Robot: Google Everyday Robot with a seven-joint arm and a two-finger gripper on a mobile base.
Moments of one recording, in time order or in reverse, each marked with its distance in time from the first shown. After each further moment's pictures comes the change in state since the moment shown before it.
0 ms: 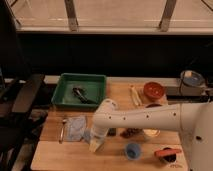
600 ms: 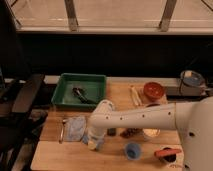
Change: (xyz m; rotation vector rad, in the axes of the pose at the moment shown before) arm -0.005 0.004 0.007 -0.015 0.006 -0.015
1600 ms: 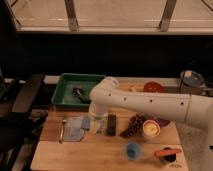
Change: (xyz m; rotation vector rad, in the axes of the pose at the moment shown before) arm -0.032 -0.054 -0.126 0.076 -0.058 -0.297
